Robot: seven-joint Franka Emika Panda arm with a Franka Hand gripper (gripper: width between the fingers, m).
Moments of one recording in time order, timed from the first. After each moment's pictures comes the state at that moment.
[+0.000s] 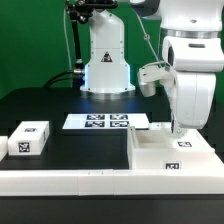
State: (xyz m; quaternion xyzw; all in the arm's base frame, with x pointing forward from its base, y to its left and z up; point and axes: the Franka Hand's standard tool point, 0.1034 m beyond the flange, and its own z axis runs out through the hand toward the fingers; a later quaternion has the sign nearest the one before) arm 0.584 0.120 0.060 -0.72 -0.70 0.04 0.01
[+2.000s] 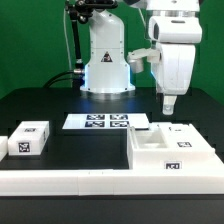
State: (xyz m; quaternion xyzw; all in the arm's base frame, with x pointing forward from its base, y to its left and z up) arm 0.514 0.108 0.085 -0.70 -0.71 0.01 -0.02
